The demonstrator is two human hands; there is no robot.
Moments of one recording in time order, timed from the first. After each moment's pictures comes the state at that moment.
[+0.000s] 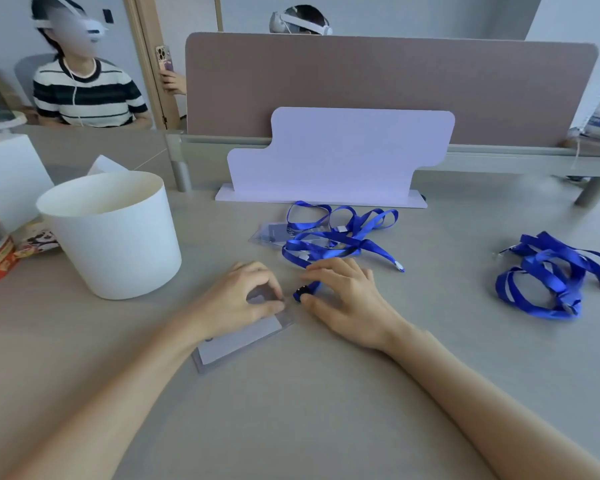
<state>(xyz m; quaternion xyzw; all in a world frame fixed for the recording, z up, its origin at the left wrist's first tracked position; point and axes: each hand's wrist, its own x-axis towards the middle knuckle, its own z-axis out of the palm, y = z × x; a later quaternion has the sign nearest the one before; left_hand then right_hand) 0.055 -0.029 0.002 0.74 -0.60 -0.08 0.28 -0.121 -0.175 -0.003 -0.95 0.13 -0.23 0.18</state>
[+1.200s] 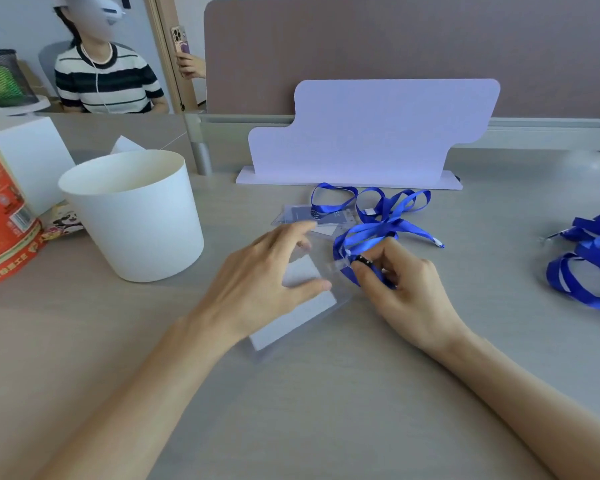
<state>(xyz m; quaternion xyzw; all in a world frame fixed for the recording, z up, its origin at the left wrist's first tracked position) 0.016 -0.011 0.033 0.75 -0.58 0.10 0.30 -0.137 -0.156 0.008 -0.85 0.17 -0.35 0.35</state>
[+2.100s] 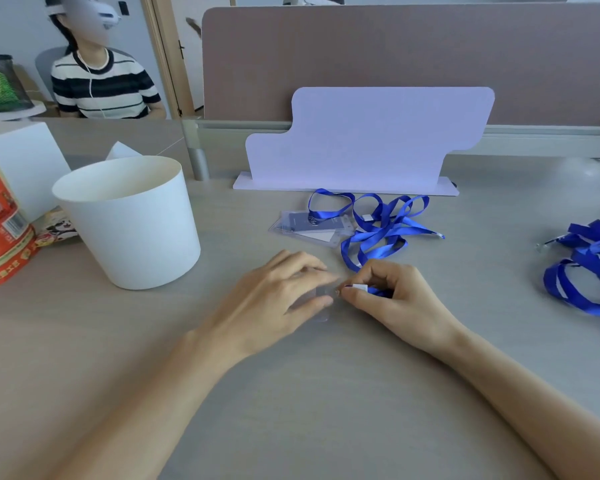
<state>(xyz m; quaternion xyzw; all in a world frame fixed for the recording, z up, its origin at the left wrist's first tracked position) 0.018 -0.021 0.014 0.70 -0.66 0.09 0.25 -0.138 -0.161 0.012 -0.82 0.18 -0.23 0.49</state>
